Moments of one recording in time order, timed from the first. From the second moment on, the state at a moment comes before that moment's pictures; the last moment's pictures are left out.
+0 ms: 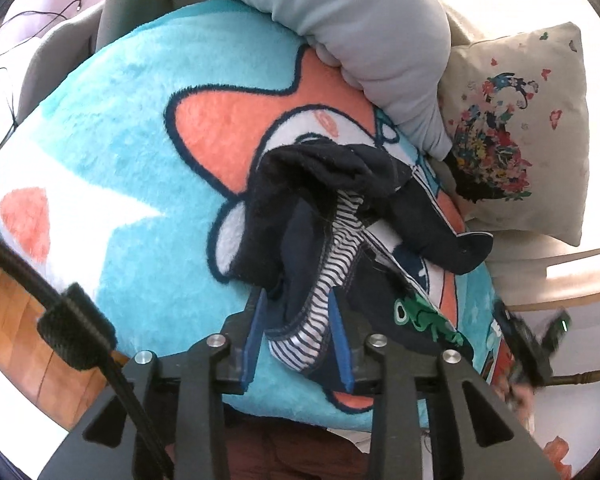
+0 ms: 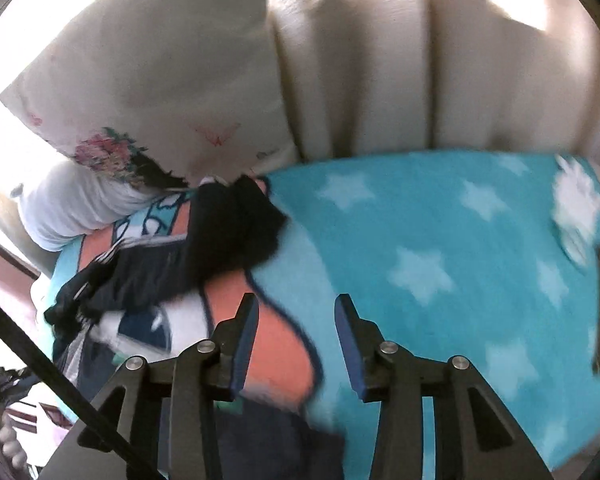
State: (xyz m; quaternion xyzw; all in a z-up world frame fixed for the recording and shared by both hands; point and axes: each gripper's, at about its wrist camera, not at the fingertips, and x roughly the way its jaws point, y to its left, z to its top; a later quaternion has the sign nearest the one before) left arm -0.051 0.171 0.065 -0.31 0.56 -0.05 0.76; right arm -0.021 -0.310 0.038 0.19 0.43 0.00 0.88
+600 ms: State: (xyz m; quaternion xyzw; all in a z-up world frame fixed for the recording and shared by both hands) left arm -0.014 0.120 0.103 -0.23 0.54 -0.02 0.81; right arm 0.069 -0.311 0.017 0.30 0.44 0.13 0.84
